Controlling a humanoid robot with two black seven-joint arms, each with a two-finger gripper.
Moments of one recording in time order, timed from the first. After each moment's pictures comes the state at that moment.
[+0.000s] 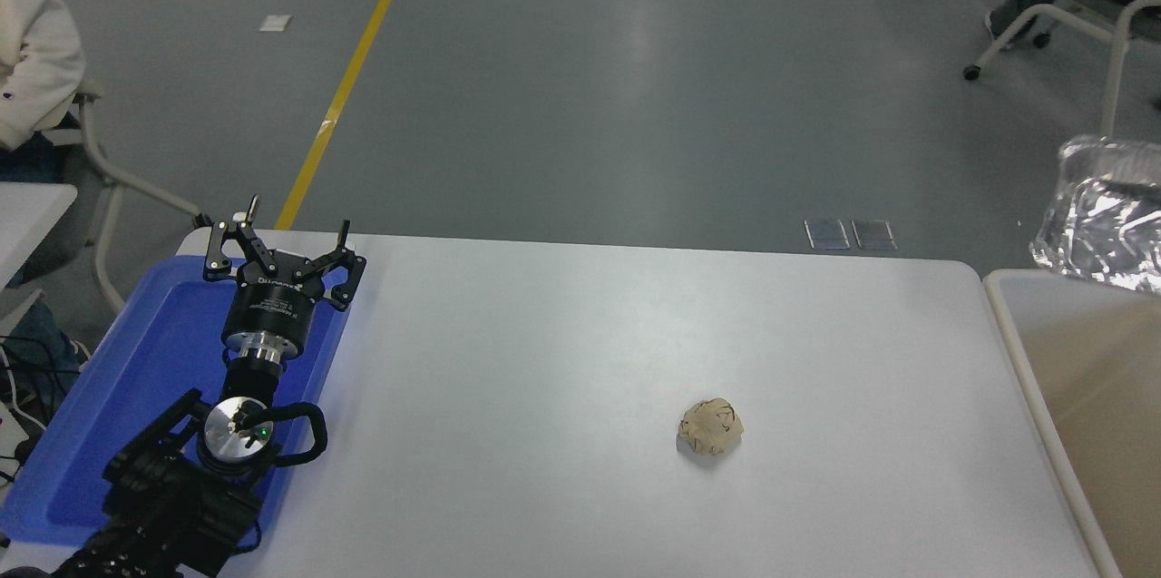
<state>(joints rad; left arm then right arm) -0.51 0.13 -1.12 -0.54 -0.09 -0.62 -0.35 1.94 -1.16 -1.29 1.11 -0.65 0.24 -0.10</state>
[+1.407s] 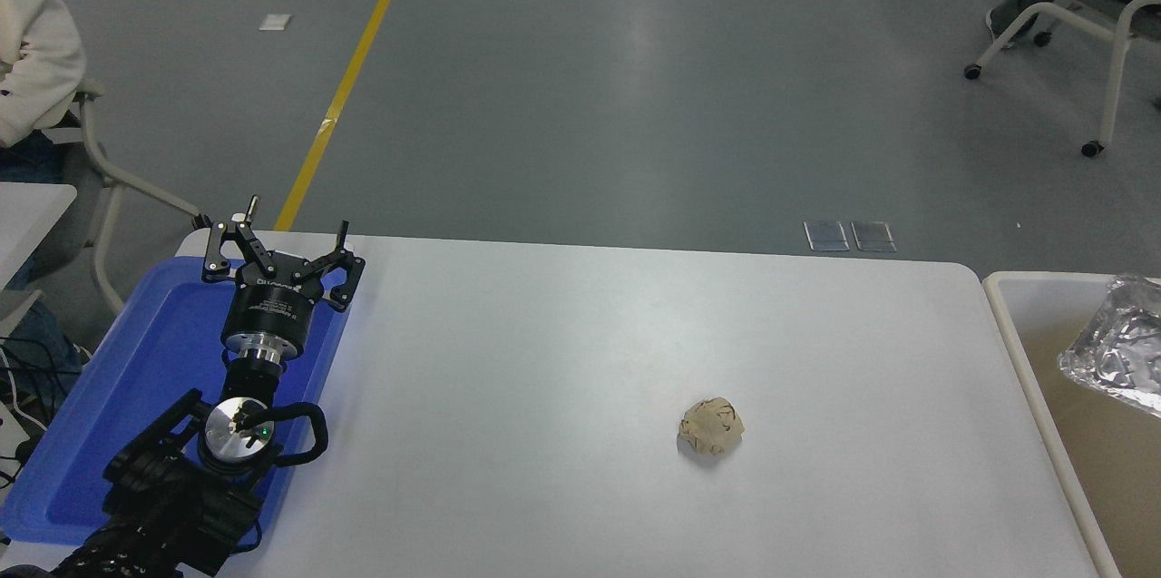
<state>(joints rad) -0.51 0.13 -1.12 -0.54 -0.09 -0.62 -0.35 0.64 -0.72 -0.43 0.23 -0.50 0.06 0.03</state>
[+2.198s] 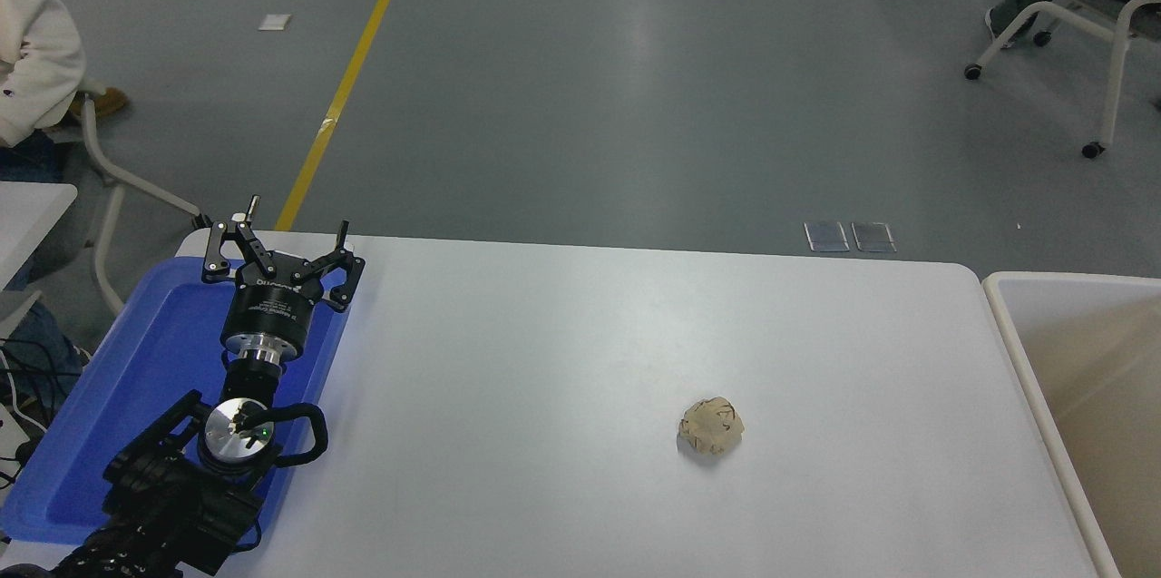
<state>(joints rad) -0.51 0.13 -1.12 -0.54 -0.09 -0.62 -0.35 0.73 -0.73 -0.42 0.34 -0.43 0.06 0.02</state>
